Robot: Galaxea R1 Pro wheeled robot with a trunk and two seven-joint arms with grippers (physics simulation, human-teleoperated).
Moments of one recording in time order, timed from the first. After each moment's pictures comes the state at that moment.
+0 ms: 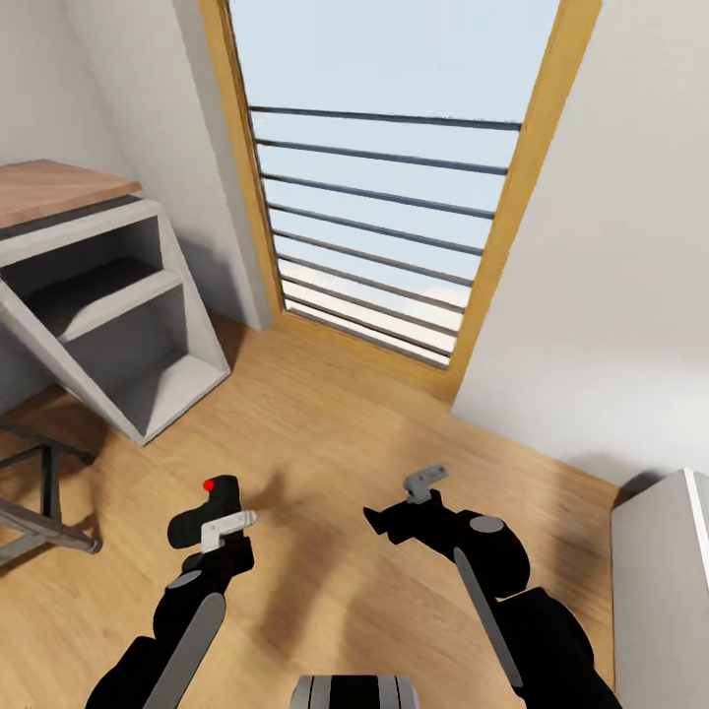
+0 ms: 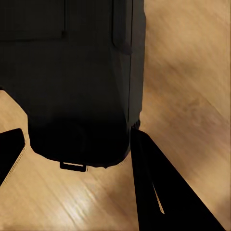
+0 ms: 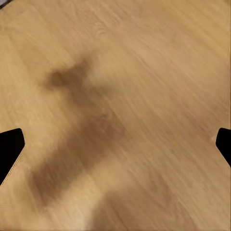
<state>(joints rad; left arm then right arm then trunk) -0.24 0.06 -0.25 -1.47 0.56 0.55 0.65 -0.36 0.04 0.28 -1.61 0.00 0.84 0.24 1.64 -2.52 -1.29</state>
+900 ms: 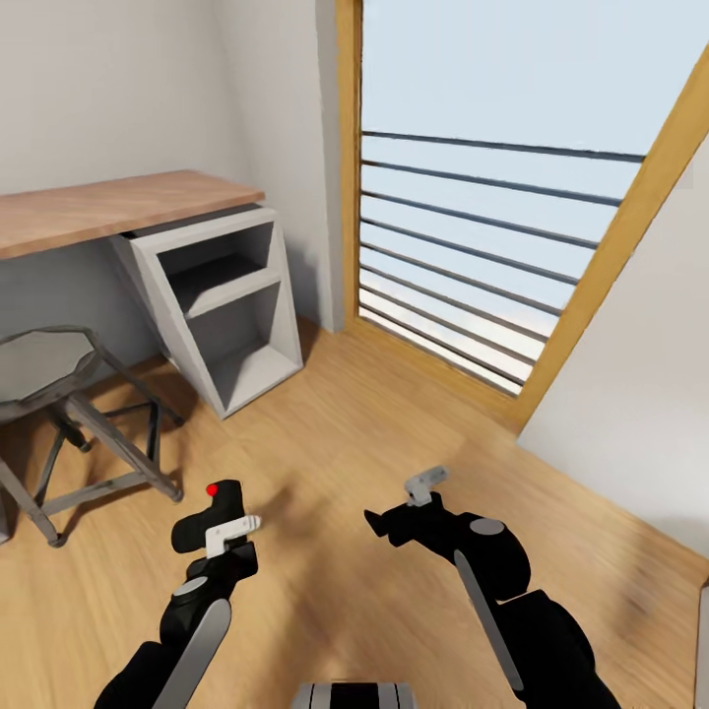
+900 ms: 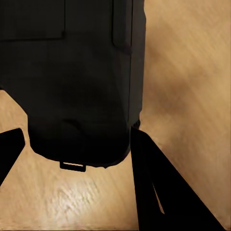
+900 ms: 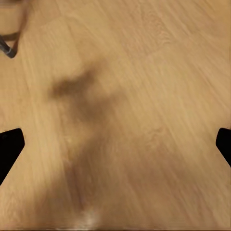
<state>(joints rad) -0.24 0.06 -0.27 -1.44 0.56 0.51 0.65 -0.35 0.04 0.28 -1.61 0.01 0.85 0.24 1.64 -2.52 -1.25</state>
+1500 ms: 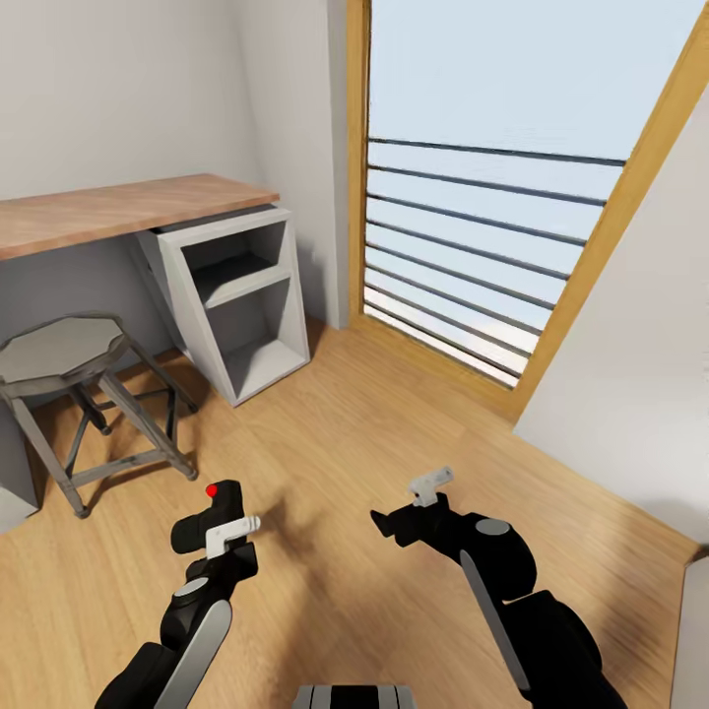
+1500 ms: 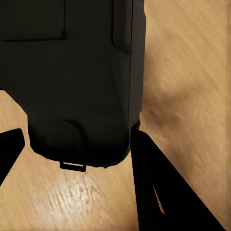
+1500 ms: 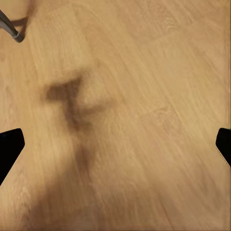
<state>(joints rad) -0.24 0.05 -0.27 -1.44 0.56 0.51 0.66 -0.35 0.02 0.27 -1.61 0.00 0.85 0.24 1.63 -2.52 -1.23</state>
